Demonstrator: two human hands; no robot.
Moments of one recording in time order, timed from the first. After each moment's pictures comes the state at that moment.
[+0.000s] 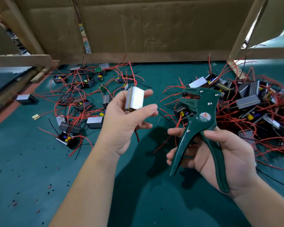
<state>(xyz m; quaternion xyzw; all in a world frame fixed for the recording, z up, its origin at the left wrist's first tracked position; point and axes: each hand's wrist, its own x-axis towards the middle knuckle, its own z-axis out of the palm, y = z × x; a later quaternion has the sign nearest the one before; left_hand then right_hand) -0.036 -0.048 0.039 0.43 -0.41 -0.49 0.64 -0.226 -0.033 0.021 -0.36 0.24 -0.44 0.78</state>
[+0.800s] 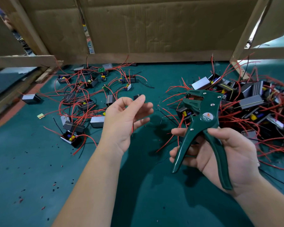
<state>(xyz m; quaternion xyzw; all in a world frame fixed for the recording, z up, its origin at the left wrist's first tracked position) -0.030 -0.059 0.031 0.46 -0.31 -0.53 0.65 -0.226 -0.035 0.021 -0.34 0.26 -0.44 0.79</state>
